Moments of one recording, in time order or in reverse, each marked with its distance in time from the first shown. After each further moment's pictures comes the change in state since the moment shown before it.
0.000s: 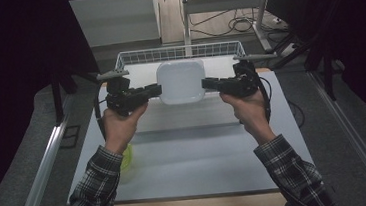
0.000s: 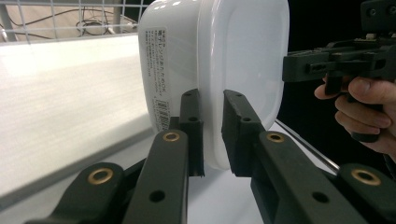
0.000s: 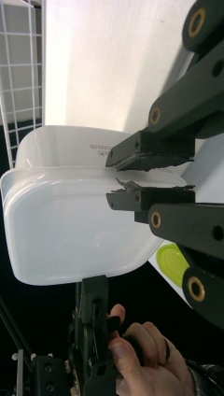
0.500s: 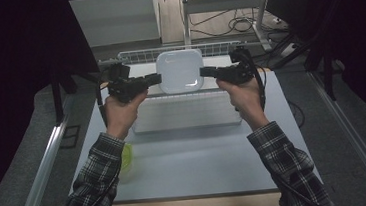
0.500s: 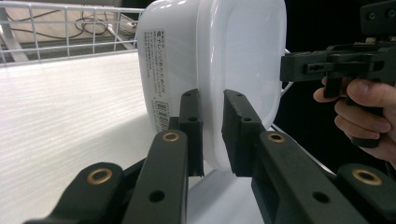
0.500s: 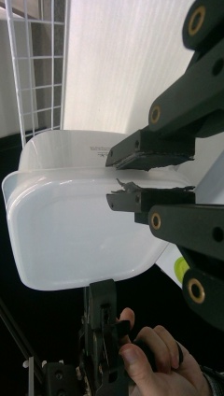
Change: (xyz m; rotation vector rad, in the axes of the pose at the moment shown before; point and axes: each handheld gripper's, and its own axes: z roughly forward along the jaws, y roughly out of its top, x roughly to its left) left arm 0.023 0.018 0.017 0.005 -0.015 -0.036; right arm -0.014 0.025 0.016 0.006 -0.037 0.040
